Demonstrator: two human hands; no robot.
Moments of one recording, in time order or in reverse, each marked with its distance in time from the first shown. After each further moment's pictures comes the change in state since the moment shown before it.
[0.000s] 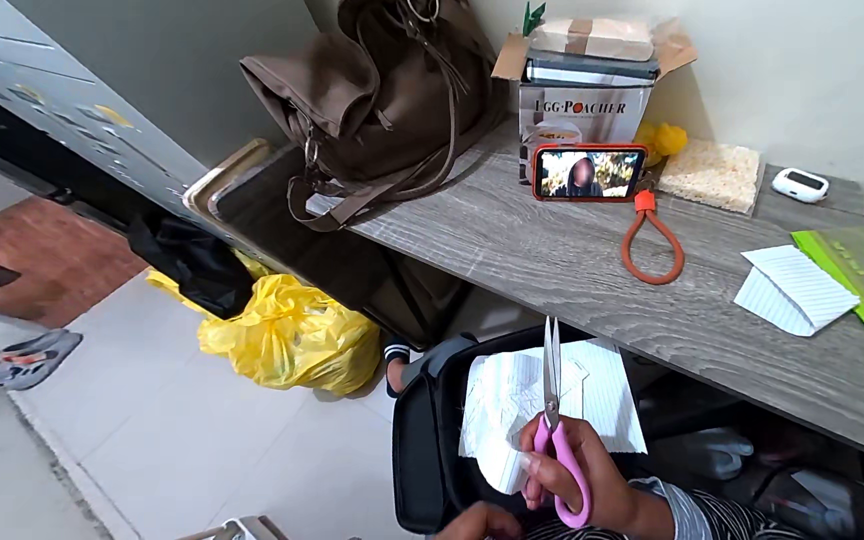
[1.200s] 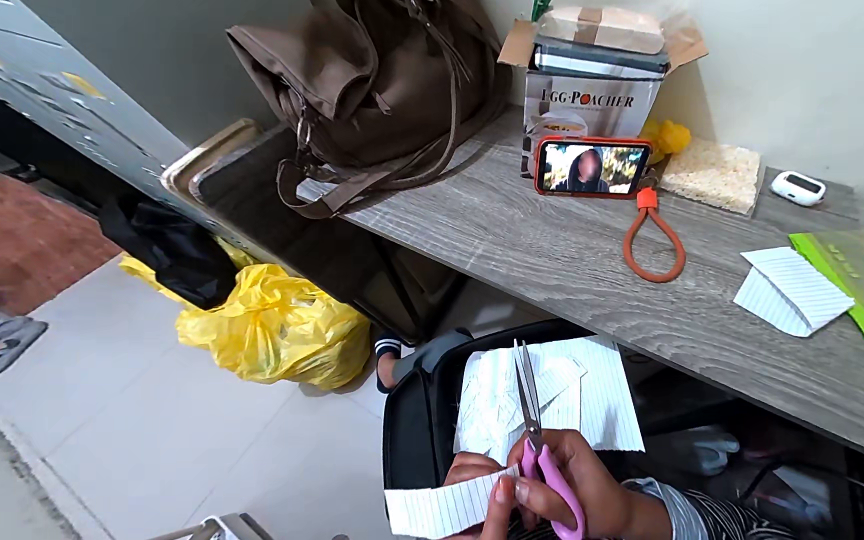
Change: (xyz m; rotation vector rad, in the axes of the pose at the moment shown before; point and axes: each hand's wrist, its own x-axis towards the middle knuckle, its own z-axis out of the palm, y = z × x) left_hand 0.056 -0.027 0.062 -0.336 0.790 0.386; right_hand -0.001 0.001 0.001 -0.046 -0.129 0.061
